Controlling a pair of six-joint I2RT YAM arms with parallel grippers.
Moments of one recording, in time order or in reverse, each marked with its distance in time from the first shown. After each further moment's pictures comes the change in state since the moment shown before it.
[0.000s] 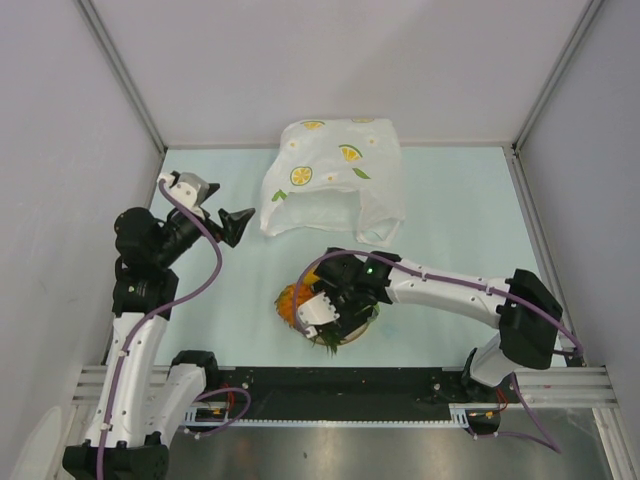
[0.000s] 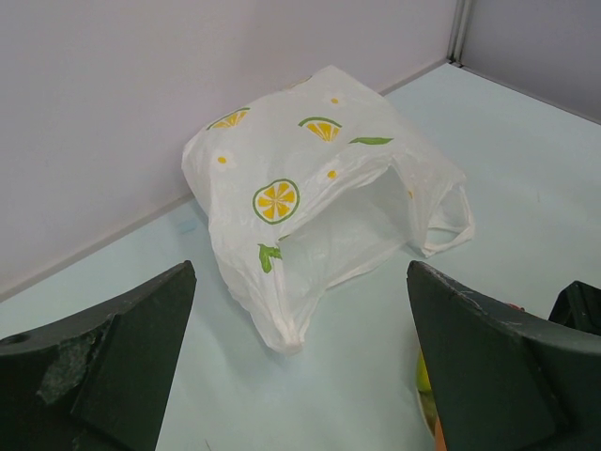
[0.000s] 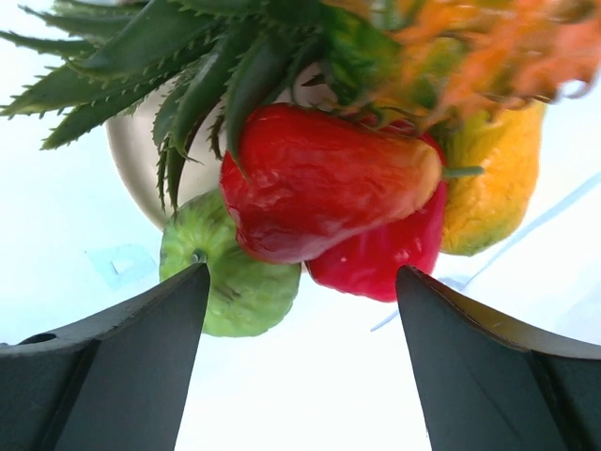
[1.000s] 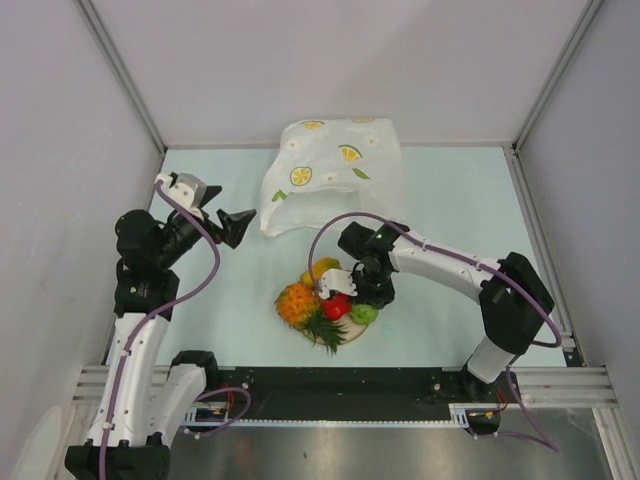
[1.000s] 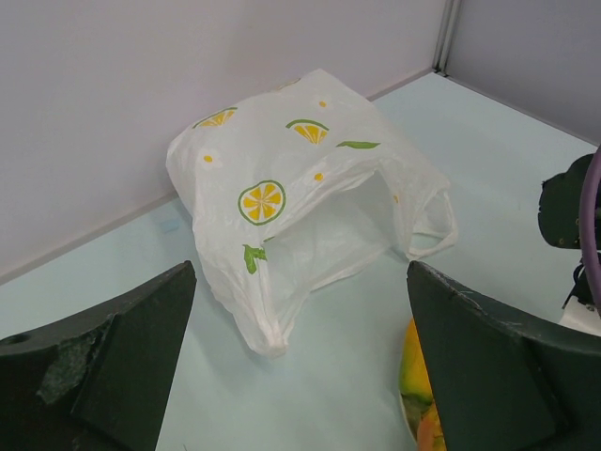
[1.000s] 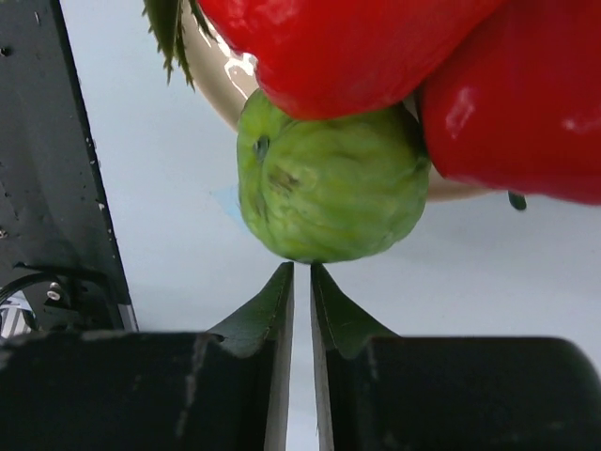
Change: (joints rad) left arm 0.013 -0.002 -0.030 0.038 0.025 -0.060; right arm -0.253 0.071 0.051 -0.274 -0.216 0.225
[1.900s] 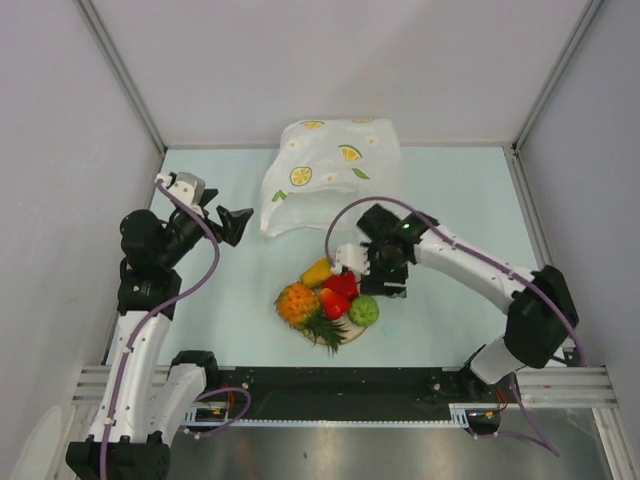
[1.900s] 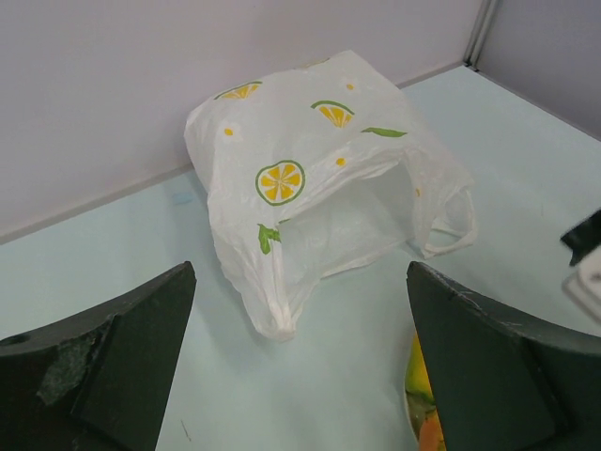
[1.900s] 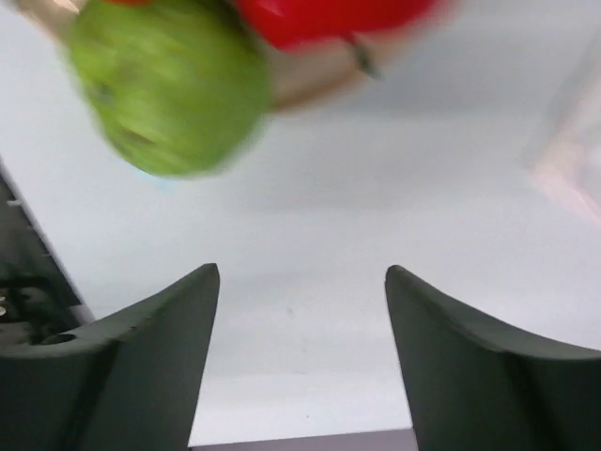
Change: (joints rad) left arm 0.002 0.000 -0.029 -0.004 -0.066 -0.027; right arm -0.049 -0.065 -0.001 0.039 0.151 0.050
